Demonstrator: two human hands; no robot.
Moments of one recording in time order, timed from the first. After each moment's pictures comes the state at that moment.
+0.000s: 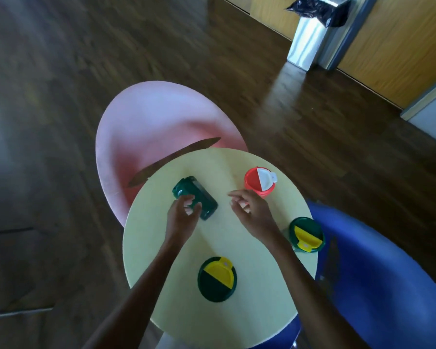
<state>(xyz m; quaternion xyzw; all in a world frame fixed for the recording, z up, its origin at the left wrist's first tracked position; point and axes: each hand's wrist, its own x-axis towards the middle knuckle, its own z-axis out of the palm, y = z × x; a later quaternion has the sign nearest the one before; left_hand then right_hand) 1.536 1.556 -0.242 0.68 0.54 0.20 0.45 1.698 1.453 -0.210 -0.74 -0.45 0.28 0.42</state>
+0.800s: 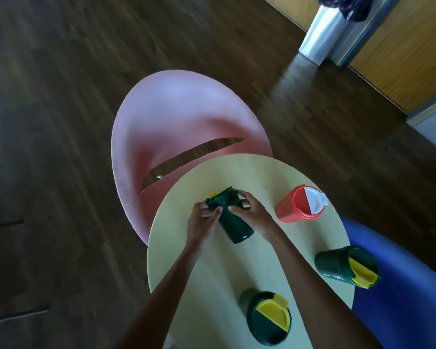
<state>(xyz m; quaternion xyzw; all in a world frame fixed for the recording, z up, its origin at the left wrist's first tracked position) 1.512 1.637 -0.297 0.53 0.55 0.20 0.61 1.663 1.580 -0.271 -0.77 -0.30 0.47 0.32</state>
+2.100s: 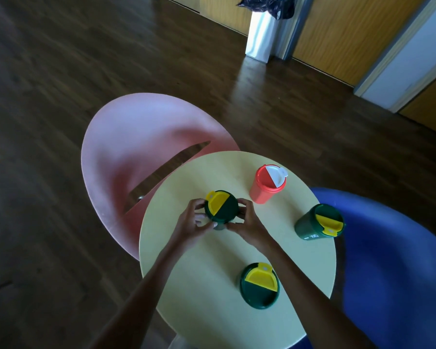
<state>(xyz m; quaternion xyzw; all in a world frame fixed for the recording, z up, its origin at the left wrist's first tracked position) 1.498 1.630 -0.264 0.77 0.31 0.10 0.55 1.633 1.498 -0.256 -0.76 -0.21 0.42 0.44</state>
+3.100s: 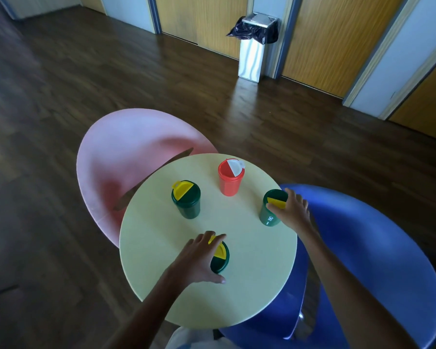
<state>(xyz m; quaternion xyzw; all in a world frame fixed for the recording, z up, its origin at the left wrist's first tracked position) 1.492 1.458 -0.224 0.96 0.15 -0.13 0.22 1.742 1.326 -0.216 -0.94 -0.16 0.20 0.24</state>
